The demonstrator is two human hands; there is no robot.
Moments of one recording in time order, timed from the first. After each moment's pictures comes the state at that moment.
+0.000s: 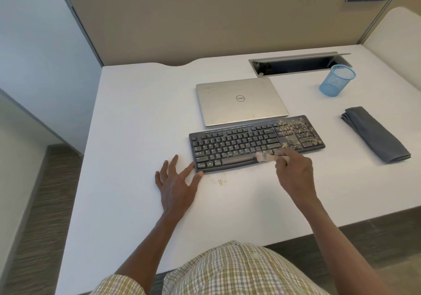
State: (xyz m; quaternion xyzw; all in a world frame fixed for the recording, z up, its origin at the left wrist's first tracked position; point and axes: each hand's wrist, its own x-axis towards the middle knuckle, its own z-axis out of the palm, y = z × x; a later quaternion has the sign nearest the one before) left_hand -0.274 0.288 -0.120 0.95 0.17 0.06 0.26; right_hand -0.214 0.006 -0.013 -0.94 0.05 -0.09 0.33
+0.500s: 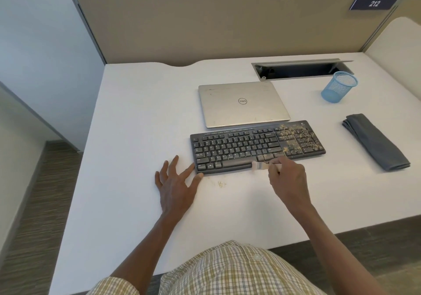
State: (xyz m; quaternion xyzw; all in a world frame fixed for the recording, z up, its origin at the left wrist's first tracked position) left_hand -0.273 0.289 -0.125 0.95 0.17 0.07 0.26; right_hand -0.218 0.017 -0.019 -0.95 0.02 -0.07 0.31
